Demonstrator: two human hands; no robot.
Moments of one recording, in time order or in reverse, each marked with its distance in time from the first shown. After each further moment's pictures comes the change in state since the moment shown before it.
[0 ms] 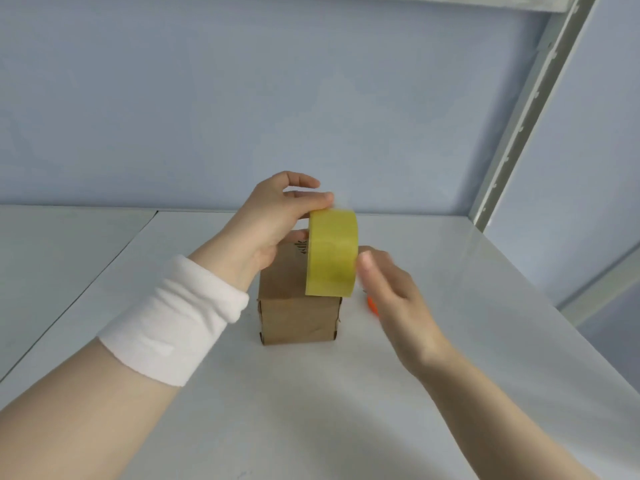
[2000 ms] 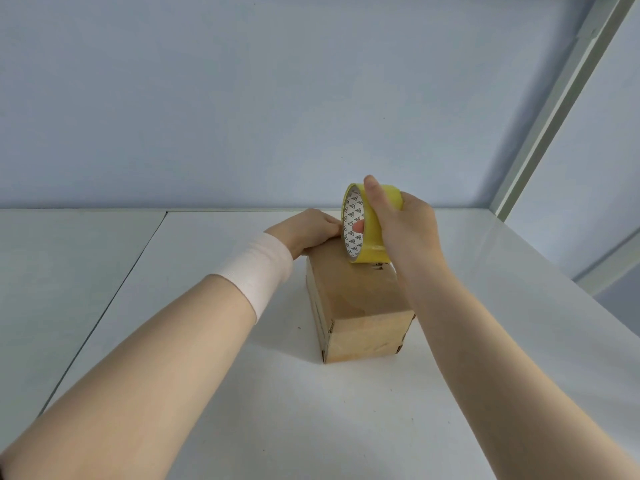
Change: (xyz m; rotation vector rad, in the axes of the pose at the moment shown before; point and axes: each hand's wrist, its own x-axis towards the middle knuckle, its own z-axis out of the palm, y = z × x) left_hand 0.093 -0.070 -0.046 0.526 -0.341 -0.232; right_hand 0.104 -0.017 0.056 -0.101 0.483 0.257
